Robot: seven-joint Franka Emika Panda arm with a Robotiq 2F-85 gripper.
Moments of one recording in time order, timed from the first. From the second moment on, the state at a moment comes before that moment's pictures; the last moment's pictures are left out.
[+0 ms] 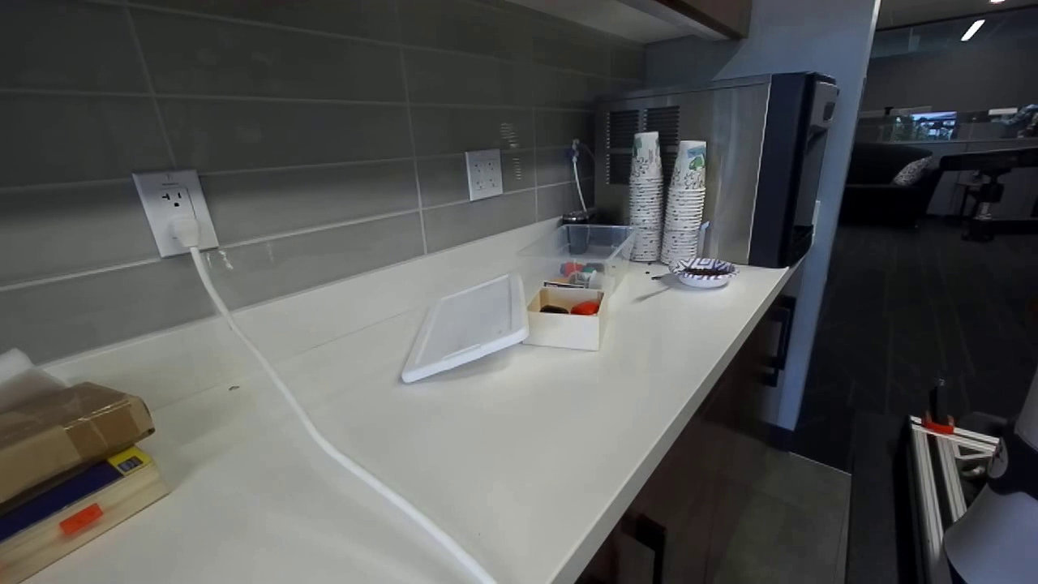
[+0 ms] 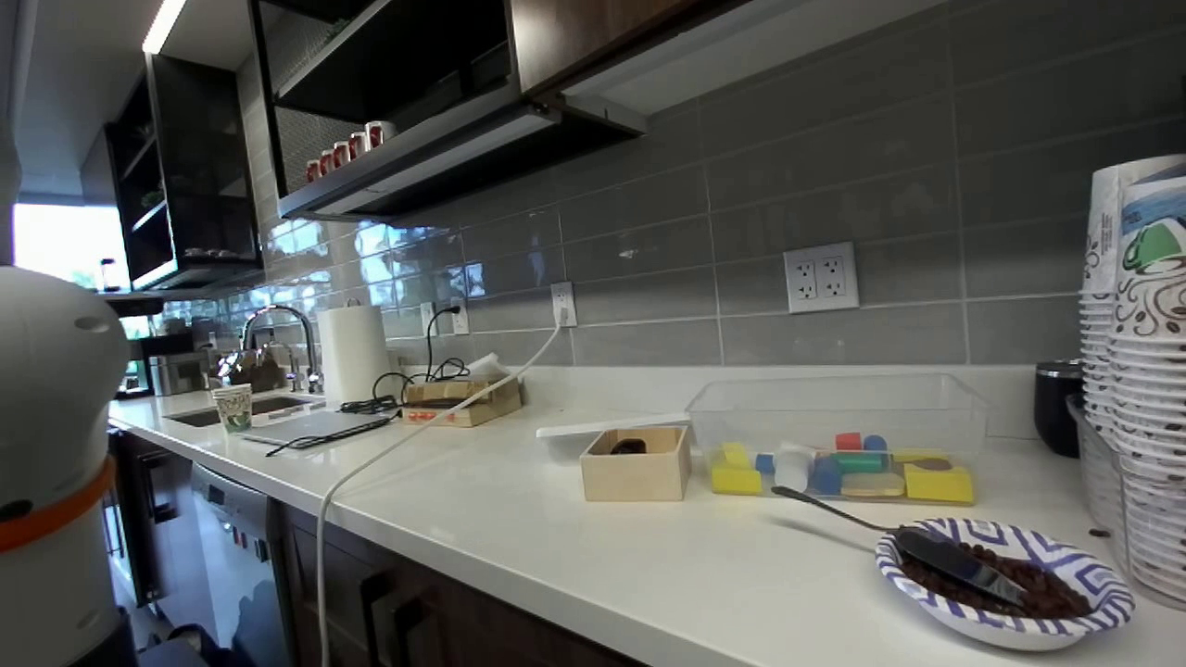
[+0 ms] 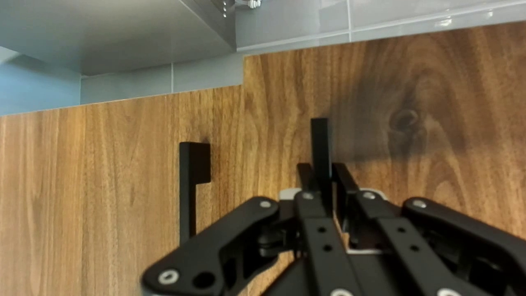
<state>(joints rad) 0.22 -0.09 -1.05 -1.41 0.56 2.35 -0.69</state>
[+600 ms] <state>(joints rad) 0.21 -0.03 -1.06 -1.38 0.62 2.35 -0.71</state>
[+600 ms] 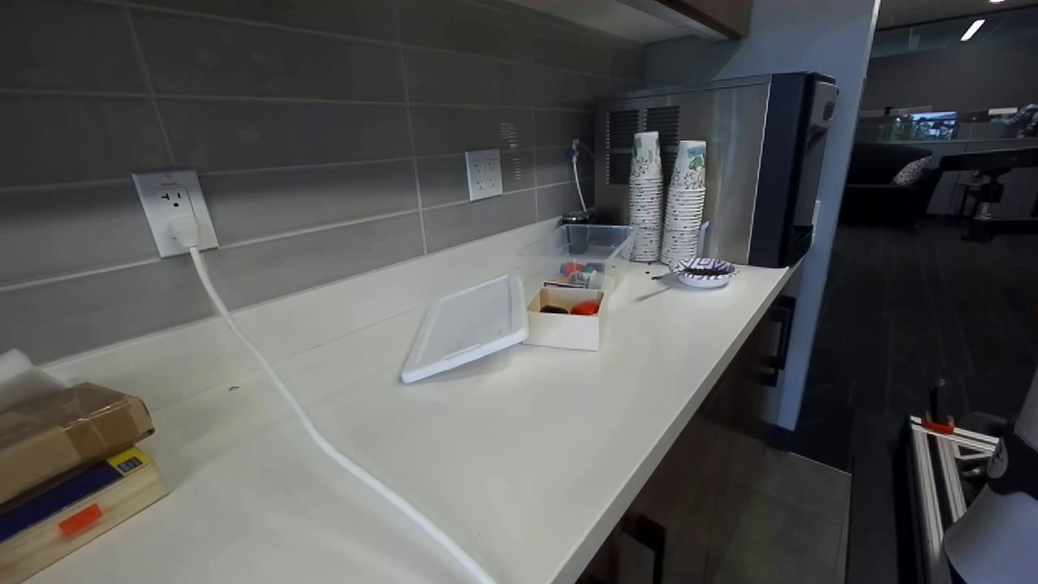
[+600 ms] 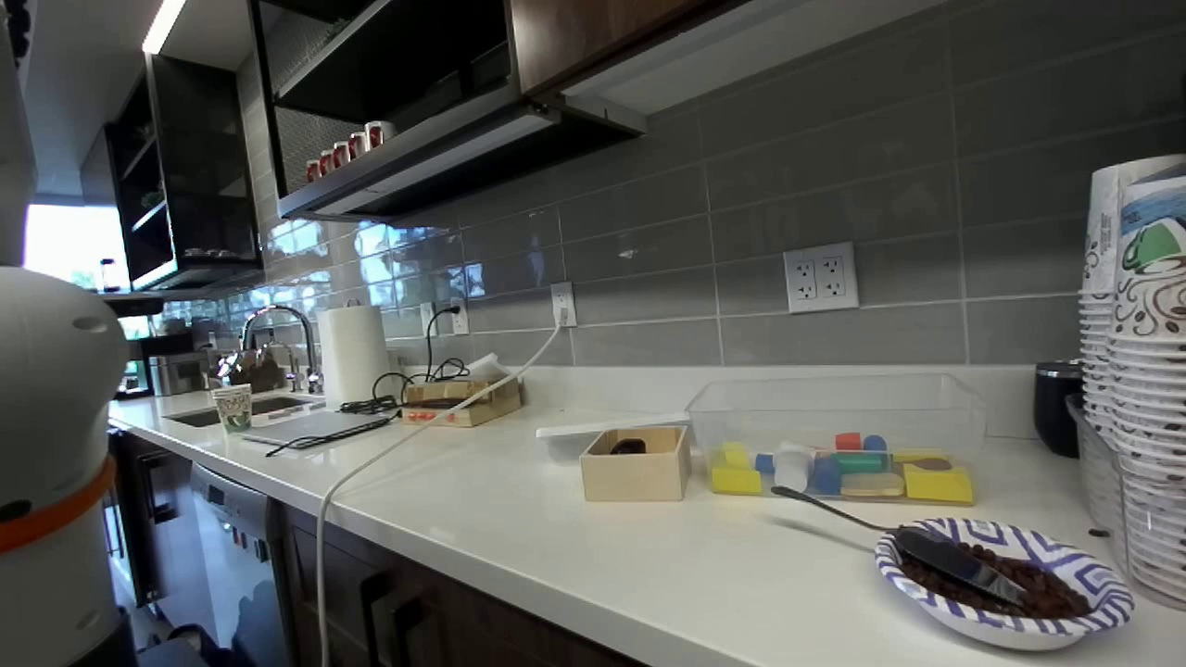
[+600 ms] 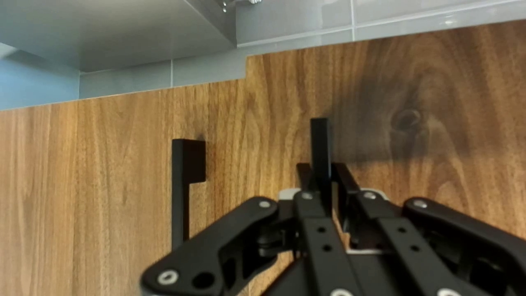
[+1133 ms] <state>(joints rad) 0.05 -0.03 -0.90 -1.38 0.61 2.35 -0.71</state>
